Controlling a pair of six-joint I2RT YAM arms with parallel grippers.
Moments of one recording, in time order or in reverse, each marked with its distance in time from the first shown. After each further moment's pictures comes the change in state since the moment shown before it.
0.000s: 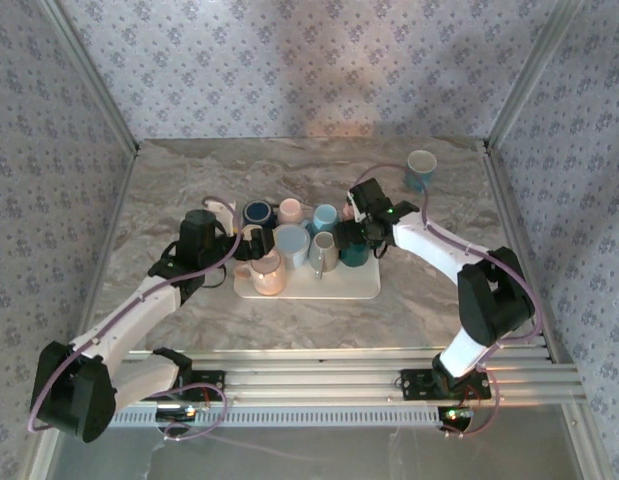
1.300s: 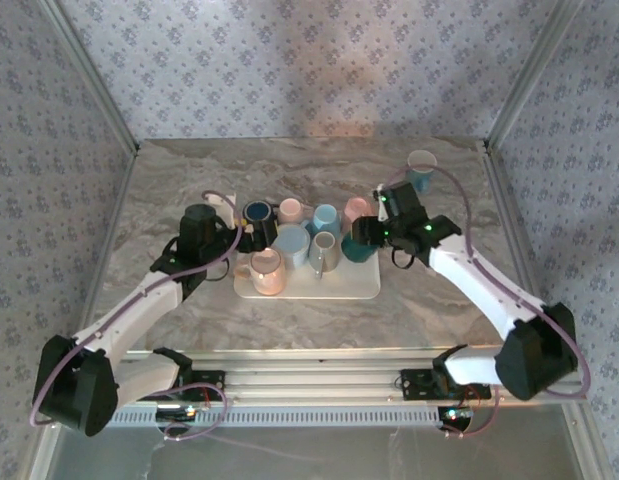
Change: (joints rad) left arm 0.000 0.046 0.042 0.086 0.027 -0.053; right arm -0.069 -0.364 -0.129 -0.018 -0.105 0.178
